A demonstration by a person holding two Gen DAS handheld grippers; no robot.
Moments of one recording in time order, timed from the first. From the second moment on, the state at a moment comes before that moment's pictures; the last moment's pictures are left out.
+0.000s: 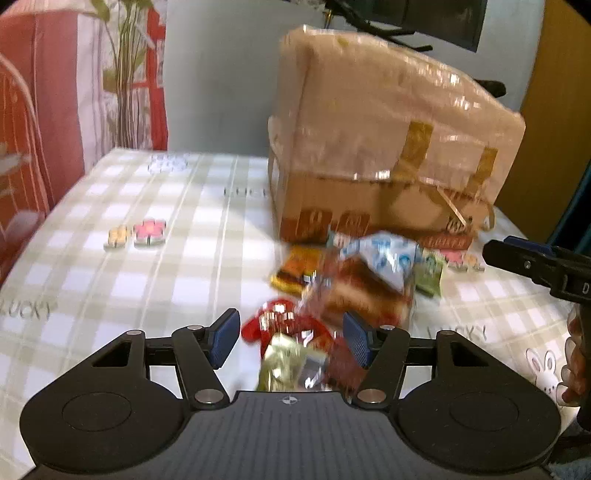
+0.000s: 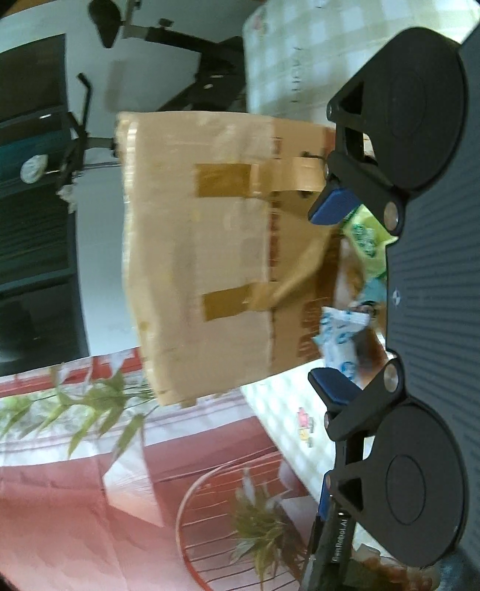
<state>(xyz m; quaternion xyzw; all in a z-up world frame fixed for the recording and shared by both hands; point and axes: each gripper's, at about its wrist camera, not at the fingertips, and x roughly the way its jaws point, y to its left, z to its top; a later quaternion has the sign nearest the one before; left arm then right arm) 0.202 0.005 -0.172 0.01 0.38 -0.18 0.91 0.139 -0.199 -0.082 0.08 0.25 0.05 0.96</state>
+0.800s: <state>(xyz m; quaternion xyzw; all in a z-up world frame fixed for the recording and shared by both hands) 0.187 -0.021 -0.216 0.10 0.40 -0.17 0.90 0.125 -0.202 -0.110 0.11 0.28 0.07 0.95</state>
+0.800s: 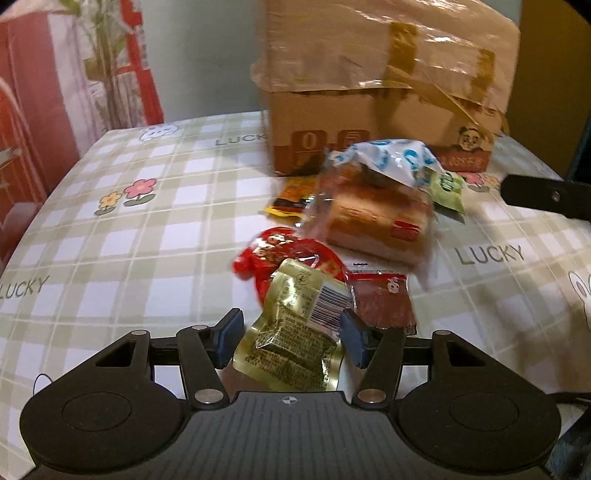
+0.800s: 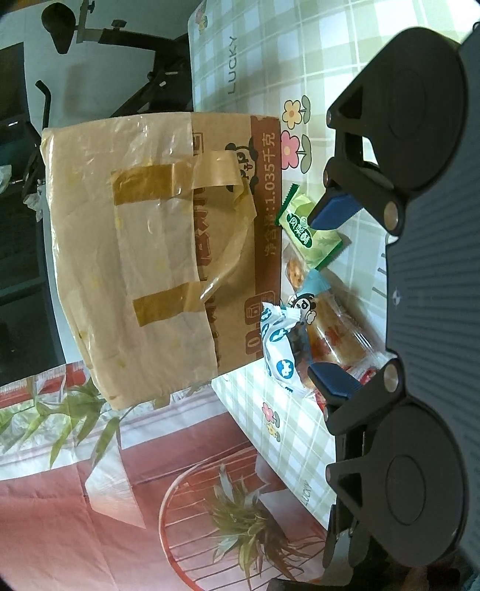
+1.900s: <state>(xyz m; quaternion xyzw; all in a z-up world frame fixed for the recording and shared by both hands) 0.167 0.023 -0.206 0.02 0.34 -0.19 0.92 0.132 -0.142 -0.125 0.03 0.38 0.11 0.92</state>
